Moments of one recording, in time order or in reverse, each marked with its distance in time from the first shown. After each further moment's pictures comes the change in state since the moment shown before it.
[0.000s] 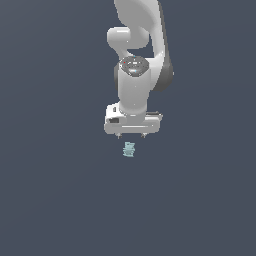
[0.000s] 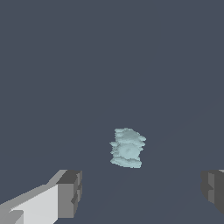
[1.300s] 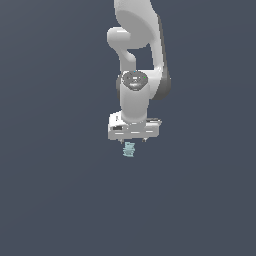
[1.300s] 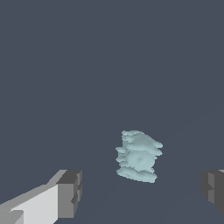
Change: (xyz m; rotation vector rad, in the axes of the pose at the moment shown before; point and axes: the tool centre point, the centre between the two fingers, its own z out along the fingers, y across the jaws) arm -0.003 -0.008 0.040 0.018 0.007 -0.036
